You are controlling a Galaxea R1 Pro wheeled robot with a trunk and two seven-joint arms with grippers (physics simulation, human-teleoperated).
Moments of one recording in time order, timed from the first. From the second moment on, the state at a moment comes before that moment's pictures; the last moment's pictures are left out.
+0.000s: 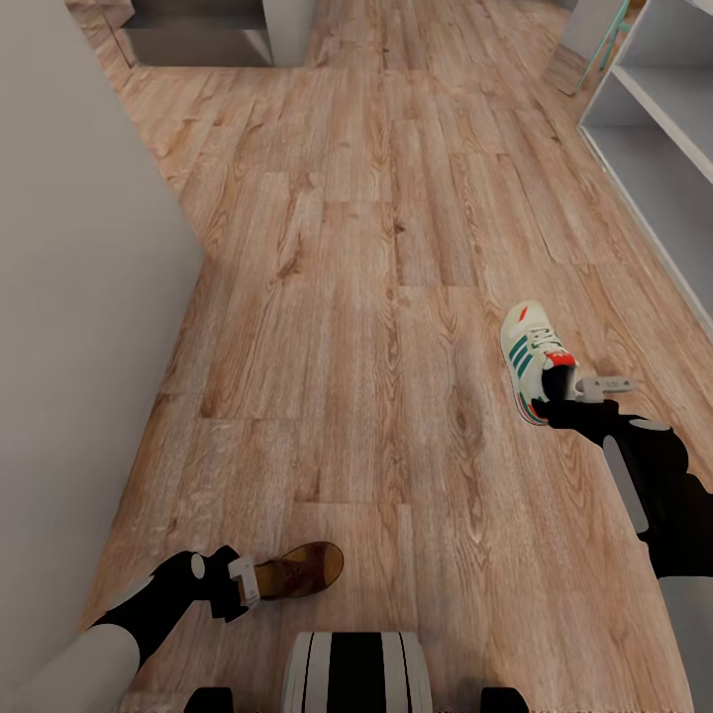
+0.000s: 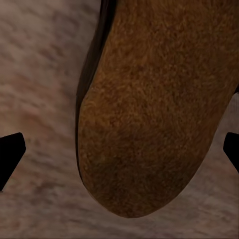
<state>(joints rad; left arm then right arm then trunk) -0.65 0.14 -0.21 -0.52 -0.85 0.10 -0.61 -0.72 -0.33 -0.08 -1.33 -0.10 0.70 0.09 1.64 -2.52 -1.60</state>
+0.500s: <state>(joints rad) -0.65 0.14 -0.21 -0.52 -0.85 0.12 -0.61 -0.72 -0.33 -0.08 -1.33 -0.10 0.70 0.09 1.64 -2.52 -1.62</state>
